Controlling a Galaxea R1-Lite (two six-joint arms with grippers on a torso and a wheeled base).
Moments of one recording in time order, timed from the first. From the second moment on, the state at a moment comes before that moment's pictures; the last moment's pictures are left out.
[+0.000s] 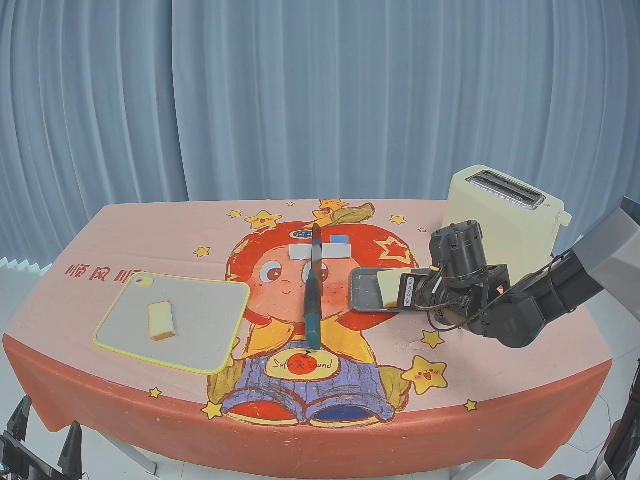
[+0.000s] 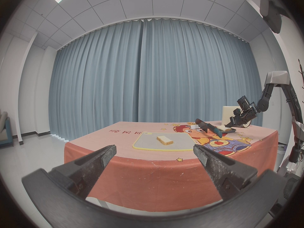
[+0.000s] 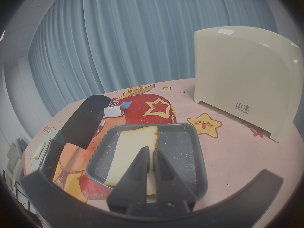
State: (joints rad) left arm 0.00 0.02 -0.02 0.00 0.01 -0.01; right arm 0.57 2.09 -1.01 -0.48 -0.32 0.44
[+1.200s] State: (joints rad) left arm 0.00 0.02 -0.02 0.00 0.01 -0.01; right arm 0.60 2.05 -1.01 -0.49 -0.34 0.44
